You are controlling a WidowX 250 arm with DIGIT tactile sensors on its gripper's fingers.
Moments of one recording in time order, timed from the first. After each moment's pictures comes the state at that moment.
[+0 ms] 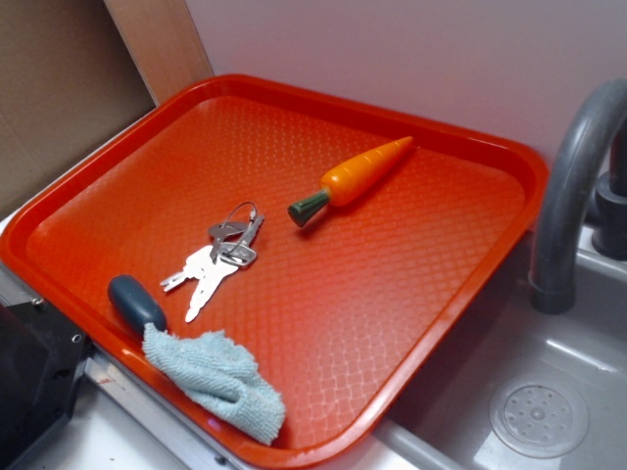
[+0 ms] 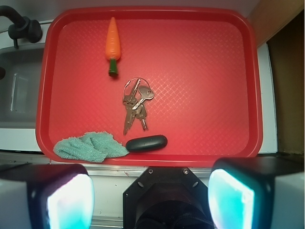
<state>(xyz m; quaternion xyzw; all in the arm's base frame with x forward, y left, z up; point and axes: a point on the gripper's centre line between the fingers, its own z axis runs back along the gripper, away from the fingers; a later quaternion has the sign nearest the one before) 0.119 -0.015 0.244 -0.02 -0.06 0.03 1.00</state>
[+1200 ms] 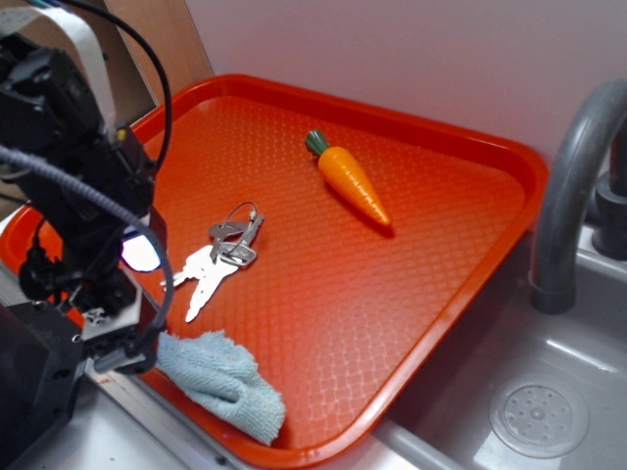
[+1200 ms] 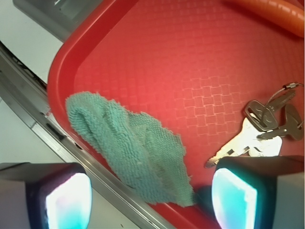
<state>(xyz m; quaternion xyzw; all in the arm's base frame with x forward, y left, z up) 0.115 -0.121 0.095 -0.05 -0.06 -0.33 0.94</state>
